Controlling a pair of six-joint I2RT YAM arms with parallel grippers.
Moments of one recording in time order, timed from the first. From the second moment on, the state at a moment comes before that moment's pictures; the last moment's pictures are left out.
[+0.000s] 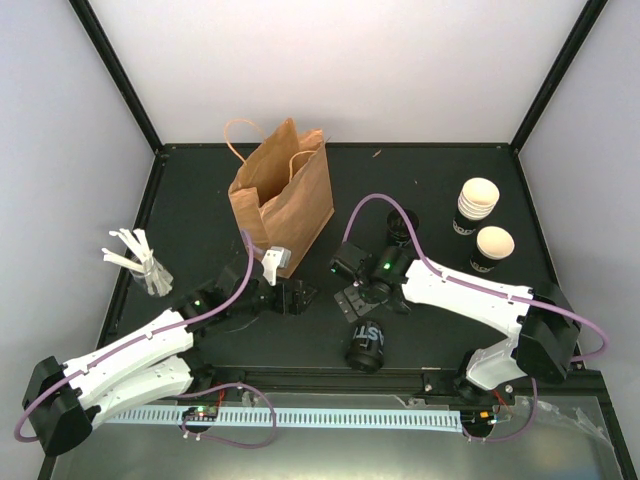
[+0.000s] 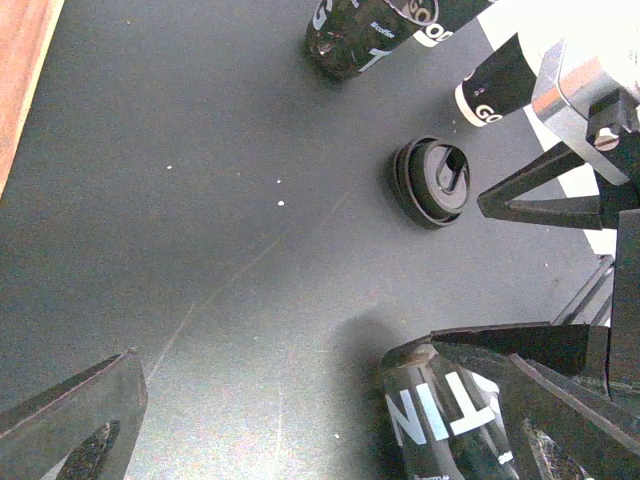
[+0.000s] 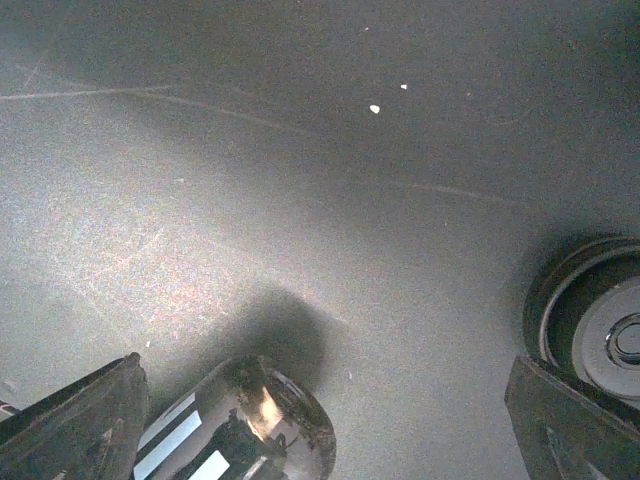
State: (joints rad) left arm -0.81 0.84 0.52 -0.24 0.16 -0.66; right arm 1.03 1.45 1.12 -1.00 0.20 0.43
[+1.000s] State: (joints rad) left arm -1.03 0.90 0.46 -0.16 0.29 -0.59; right arm 1.03 1.33 0.97 -0.93 0.08 0.43
